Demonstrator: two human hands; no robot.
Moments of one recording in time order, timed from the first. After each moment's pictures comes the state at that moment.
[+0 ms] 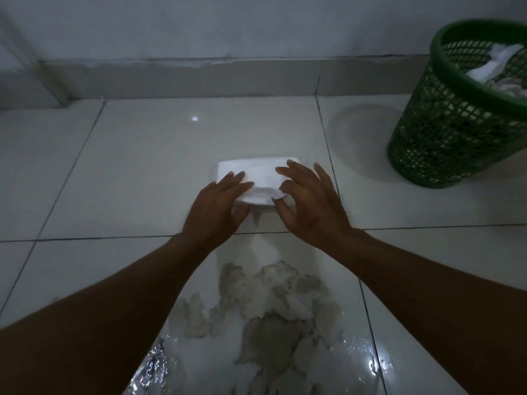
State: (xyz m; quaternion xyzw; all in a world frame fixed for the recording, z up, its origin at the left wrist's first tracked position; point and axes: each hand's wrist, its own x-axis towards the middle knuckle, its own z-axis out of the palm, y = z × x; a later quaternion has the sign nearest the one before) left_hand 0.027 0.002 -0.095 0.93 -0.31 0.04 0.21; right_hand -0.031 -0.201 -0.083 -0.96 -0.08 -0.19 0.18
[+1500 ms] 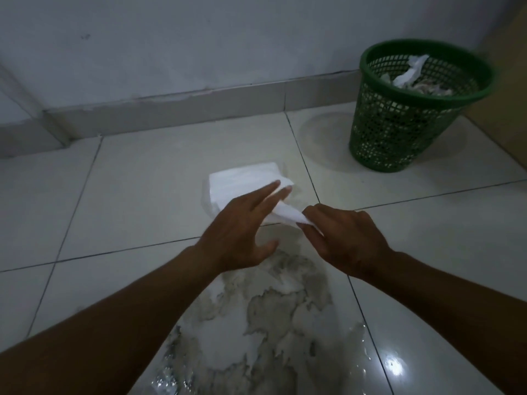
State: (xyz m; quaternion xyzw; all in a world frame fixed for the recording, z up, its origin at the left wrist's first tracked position) left_hand -0.047 -0.016 -0.029 0.84 -0.49 0.01 0.21; right_hand -0.157 -0.220 -0.029 -0.97 -0.09 -0.18 0.11
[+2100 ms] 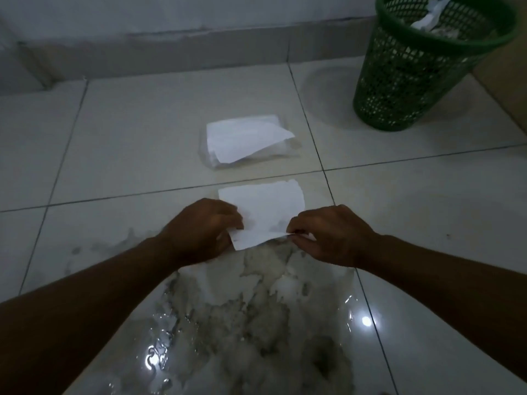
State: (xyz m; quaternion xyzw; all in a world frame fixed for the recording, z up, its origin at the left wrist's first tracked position) left_hand -0.082 0.070 -0.069 0.83 -0.54 -0.03 0.12; right_hand -0.200 -0.192 -0.058 -0.97 -0.17 -0.01 0.16
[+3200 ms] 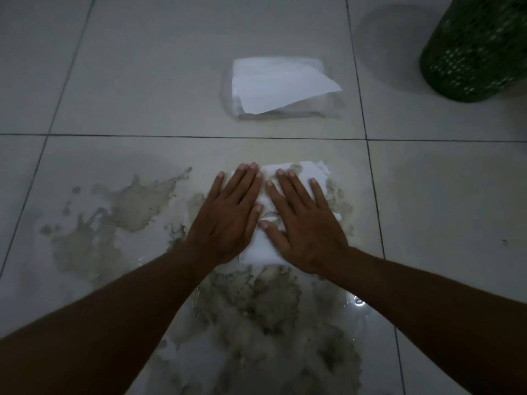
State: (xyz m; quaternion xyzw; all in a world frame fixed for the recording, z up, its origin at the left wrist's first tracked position) left_hand -0.133 0.061 -0.147 0.93 -0.36 0.00 0.10; right_hand -0.193 -0.124 -0.145 -0.99 -0.11 0.02 0.08
